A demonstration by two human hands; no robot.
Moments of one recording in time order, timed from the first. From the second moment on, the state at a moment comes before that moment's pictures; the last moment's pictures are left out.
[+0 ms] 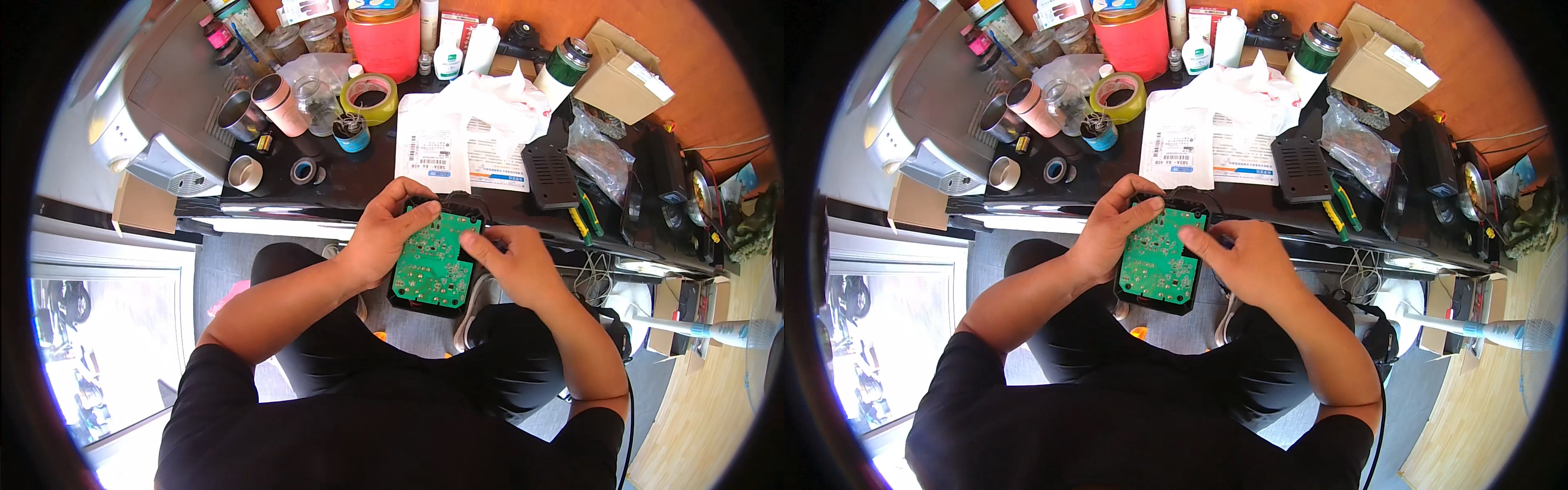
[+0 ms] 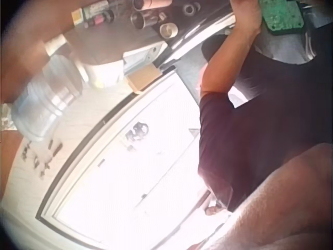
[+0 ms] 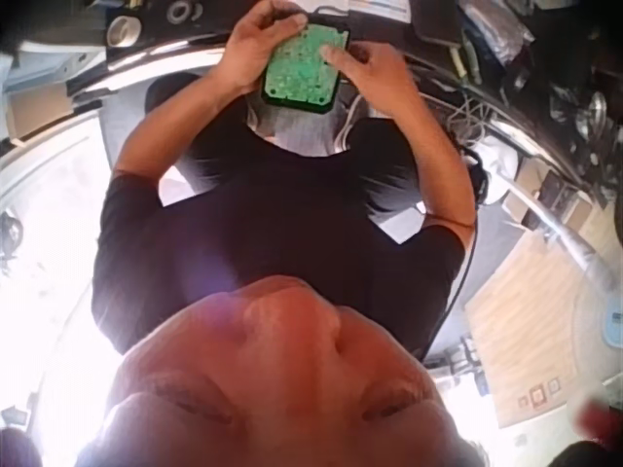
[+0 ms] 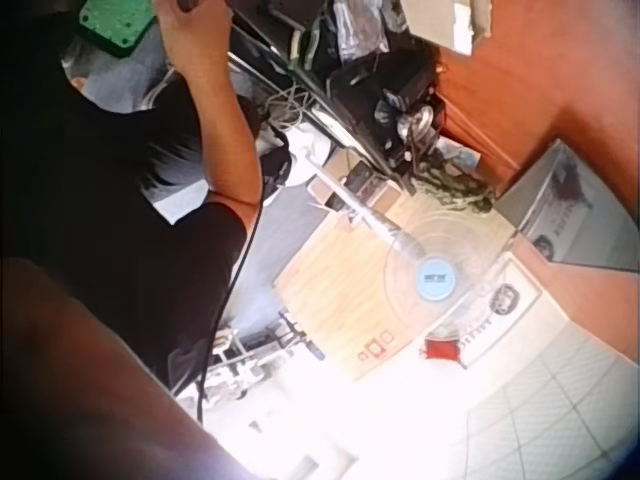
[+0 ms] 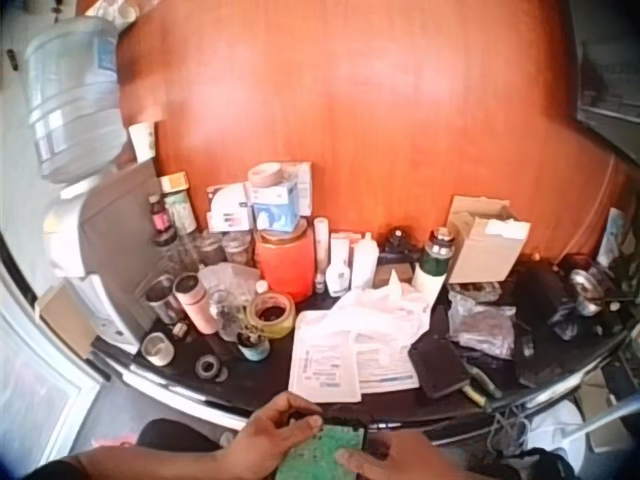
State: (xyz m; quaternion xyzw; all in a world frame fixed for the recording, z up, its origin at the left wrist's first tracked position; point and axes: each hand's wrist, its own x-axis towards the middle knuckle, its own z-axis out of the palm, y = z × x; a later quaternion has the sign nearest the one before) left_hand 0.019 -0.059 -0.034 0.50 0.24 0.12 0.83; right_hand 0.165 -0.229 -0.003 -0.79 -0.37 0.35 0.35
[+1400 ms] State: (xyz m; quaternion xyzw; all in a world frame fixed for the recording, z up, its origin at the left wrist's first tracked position) left_hand 0.016 -0.051 -0.019 0.35 0.19 -0.04 0.92; right_hand 0.187 -0.228 -0.007 -0.77 -0.26 0.35 0.46
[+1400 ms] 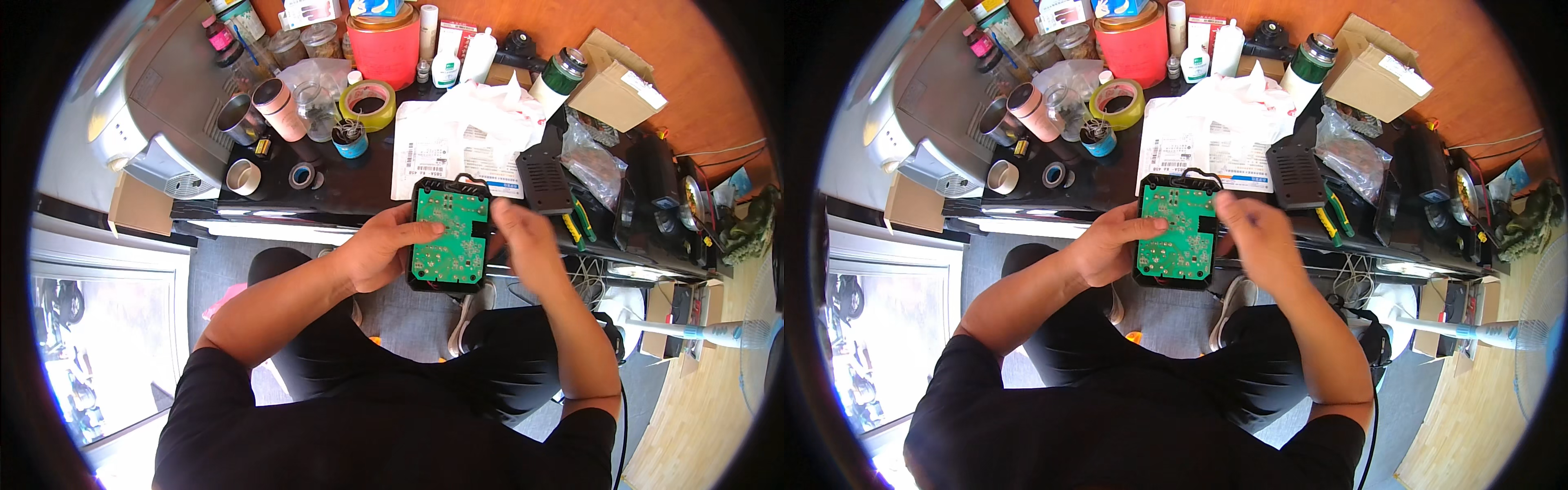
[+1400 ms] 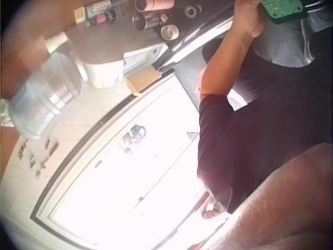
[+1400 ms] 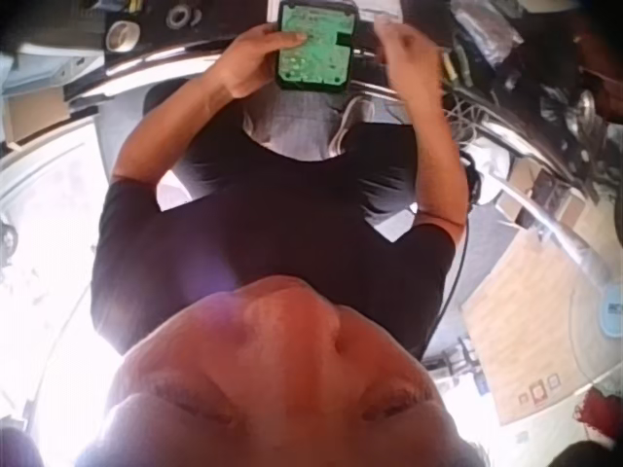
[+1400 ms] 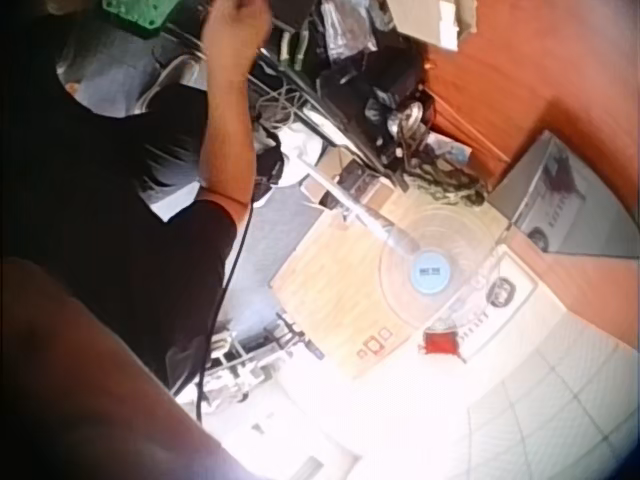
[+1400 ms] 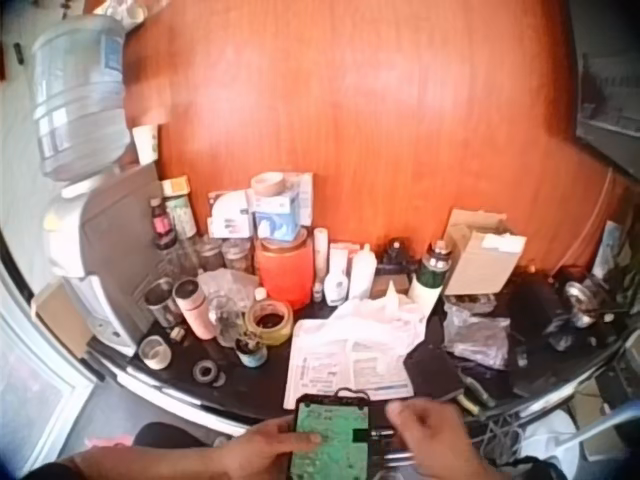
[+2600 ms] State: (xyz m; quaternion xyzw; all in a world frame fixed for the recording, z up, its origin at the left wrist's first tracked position) left_hand 0.031 -0.046 -0.035 0.32 0.19 0.01 0.93; right_hand 0.264 -0.232 0.016 -0.97 -0.18 -0.01 0.15
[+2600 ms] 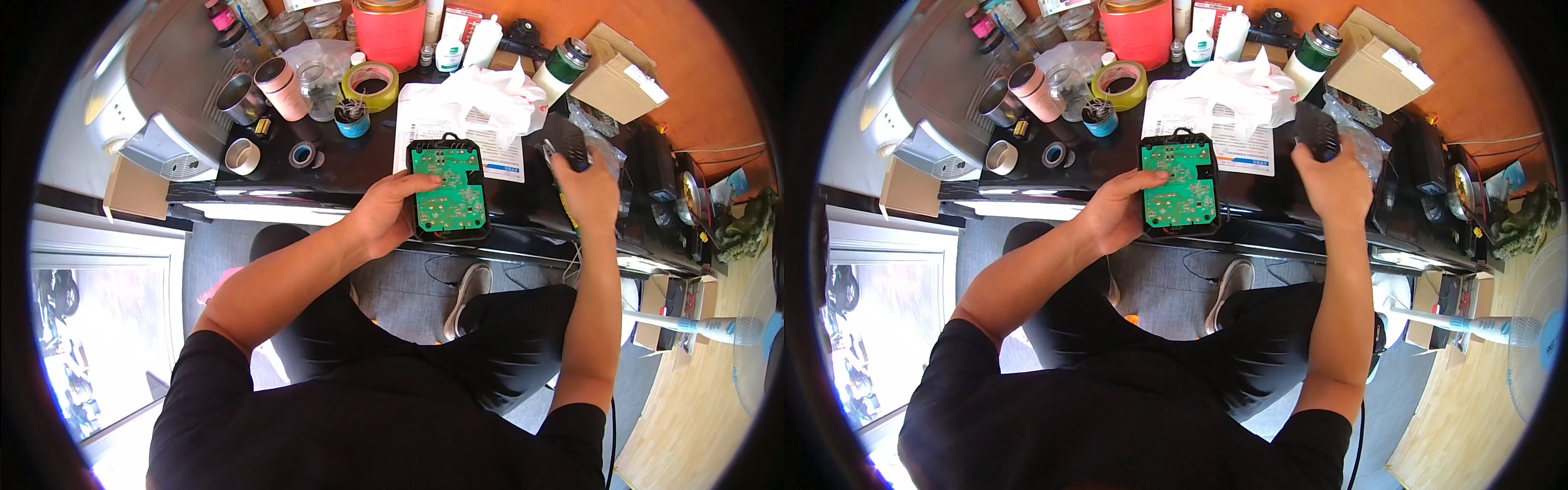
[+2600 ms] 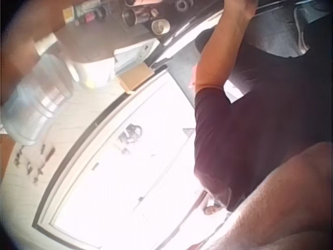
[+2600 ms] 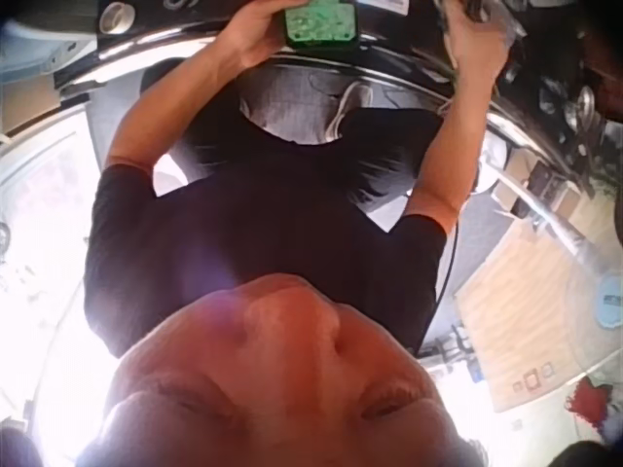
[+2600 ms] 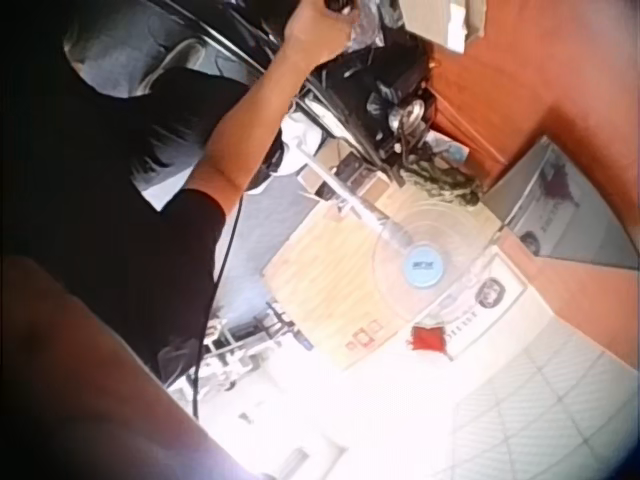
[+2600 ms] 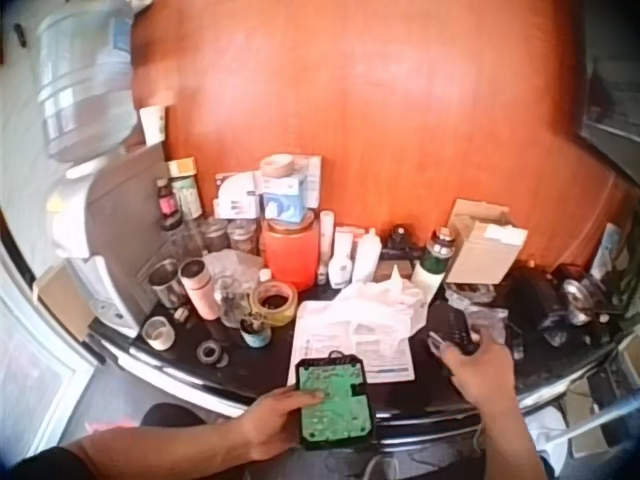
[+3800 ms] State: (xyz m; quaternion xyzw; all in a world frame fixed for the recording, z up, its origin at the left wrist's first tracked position) left_hand 0.053 -0.072 -0.044 0.30 0.30 0.24 0.87; right_hand 0.142 -0.199 0.003 -0.82 -0.34 0.11 0.44
